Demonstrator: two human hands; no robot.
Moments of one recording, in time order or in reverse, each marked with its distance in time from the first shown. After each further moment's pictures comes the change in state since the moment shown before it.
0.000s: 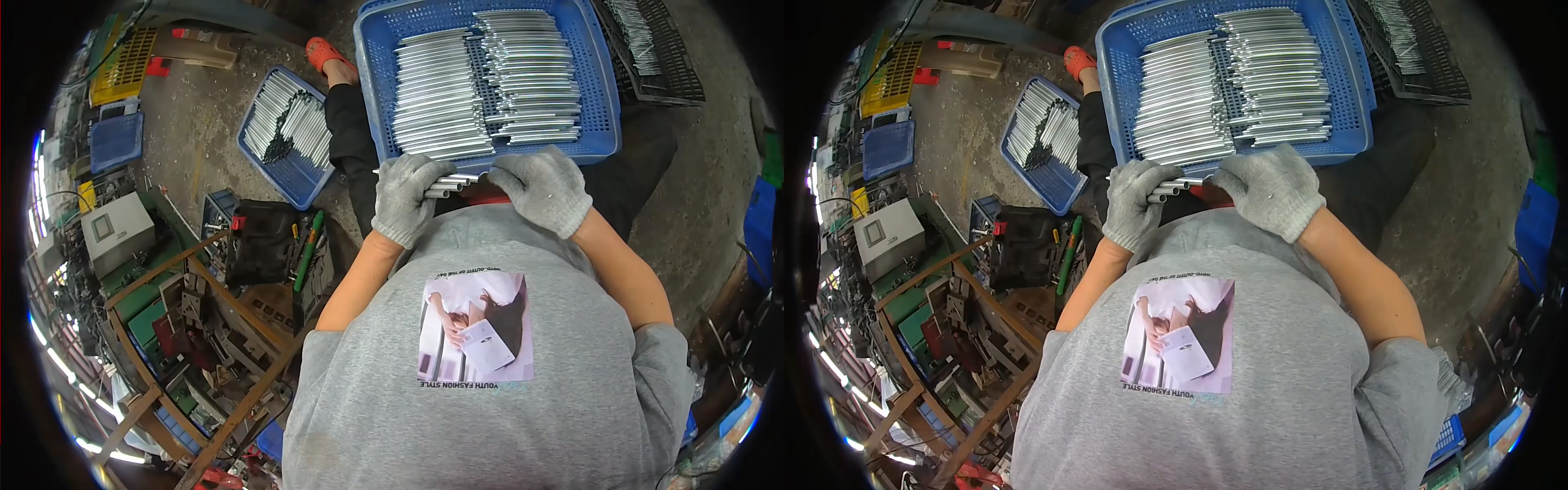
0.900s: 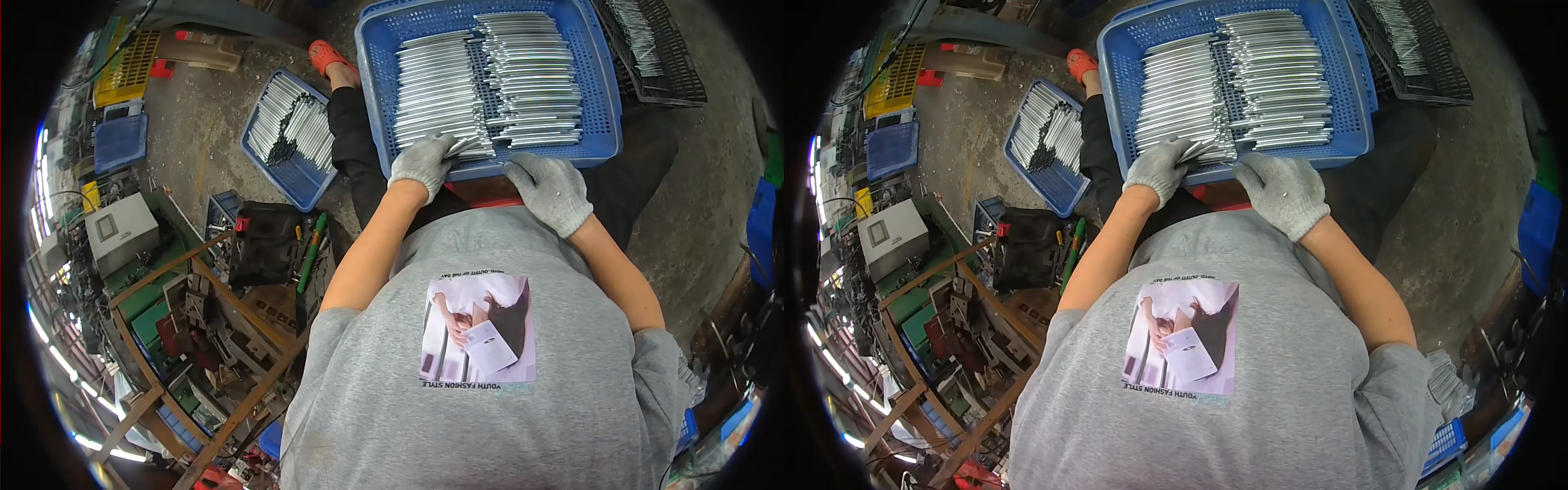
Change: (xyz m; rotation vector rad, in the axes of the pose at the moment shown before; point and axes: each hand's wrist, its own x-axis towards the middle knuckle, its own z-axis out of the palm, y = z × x) left_hand 0.036 -0.051 0.052 0.126 -0.429 -0.304; right_hand -0.009 0.017 0.014 0.023 0.058 0.233
